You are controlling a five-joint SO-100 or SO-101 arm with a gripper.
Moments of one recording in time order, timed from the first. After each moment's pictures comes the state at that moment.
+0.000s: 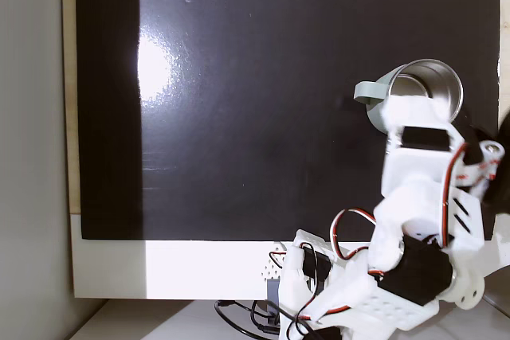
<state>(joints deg) 25.8 117.3 80.6 82.5 -23.6</state>
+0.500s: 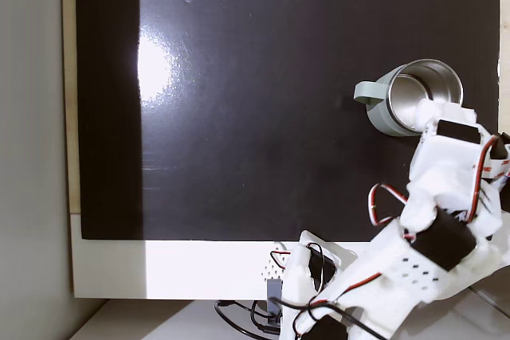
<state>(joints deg) 34.1 112.1 90.5 71.9 -22.9</state>
